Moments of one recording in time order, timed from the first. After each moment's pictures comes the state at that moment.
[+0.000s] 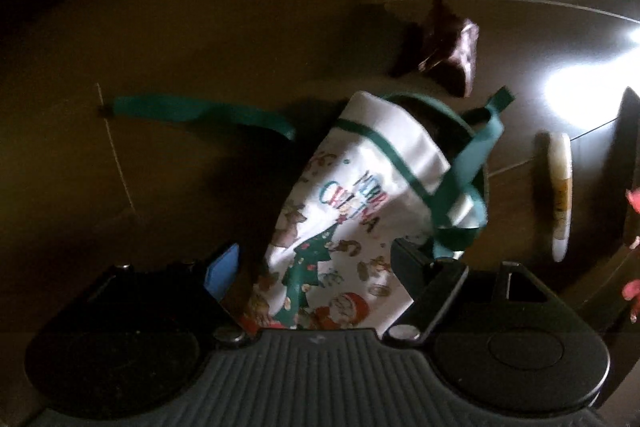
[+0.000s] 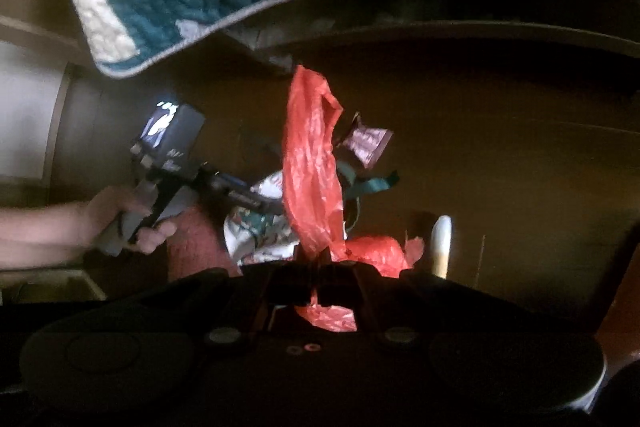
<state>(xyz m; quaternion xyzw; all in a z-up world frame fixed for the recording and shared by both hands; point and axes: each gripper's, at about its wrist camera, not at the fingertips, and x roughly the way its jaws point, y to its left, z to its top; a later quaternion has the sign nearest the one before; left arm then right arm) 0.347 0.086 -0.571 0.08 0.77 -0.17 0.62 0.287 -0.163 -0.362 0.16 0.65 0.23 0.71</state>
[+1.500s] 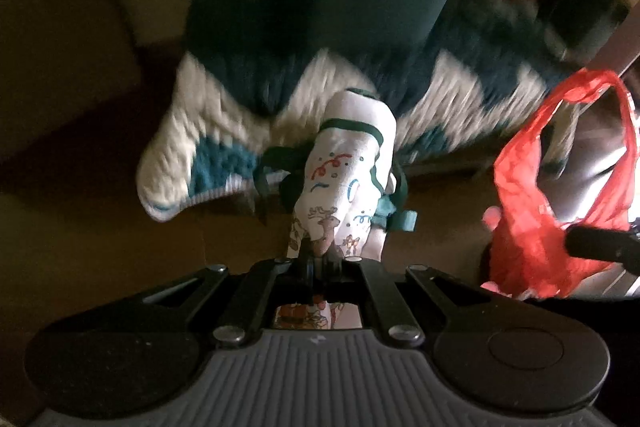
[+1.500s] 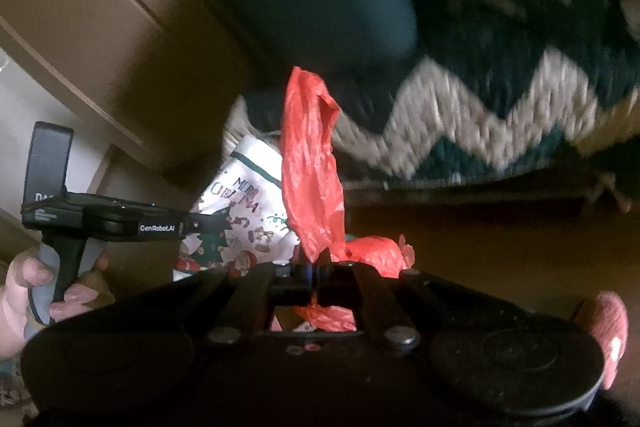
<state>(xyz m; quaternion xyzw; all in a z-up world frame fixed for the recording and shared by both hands) 0.273 0.040 -0.133 0.02 0.53 -0.13 0.84 0.234 -0.215 -0.104 0.18 0.45 0.22 0.84</state>
